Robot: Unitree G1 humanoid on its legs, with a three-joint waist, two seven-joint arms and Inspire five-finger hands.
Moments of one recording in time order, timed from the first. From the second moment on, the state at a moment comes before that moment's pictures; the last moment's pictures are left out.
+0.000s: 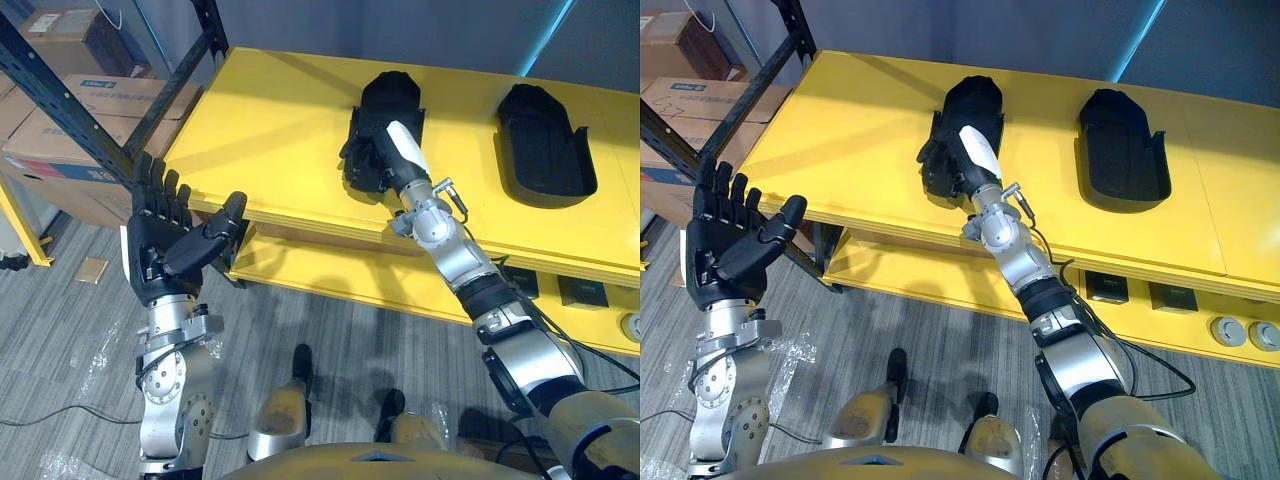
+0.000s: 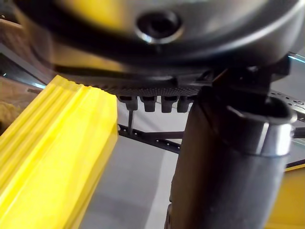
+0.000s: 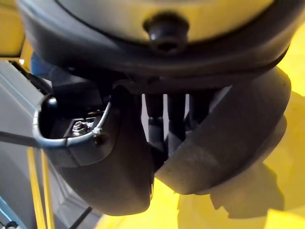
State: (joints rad) left arm 0.25 0.08 0.07 -0.40 -0.43 -0.23 0.16; right arm -0.74 -0.32 0.33 0.58 -0.35 -0.11 -0.12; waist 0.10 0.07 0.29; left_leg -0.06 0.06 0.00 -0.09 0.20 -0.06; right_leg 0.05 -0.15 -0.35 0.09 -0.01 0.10
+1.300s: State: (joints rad) left arm 0.23 0.10 0.02 -0.33 -0.44 -0.14 0.12; right arm -0.64 -0.36 0.33 0.09 -0.38 -0.03 -0.08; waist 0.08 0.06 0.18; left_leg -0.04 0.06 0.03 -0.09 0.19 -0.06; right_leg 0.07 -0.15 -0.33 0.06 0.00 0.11
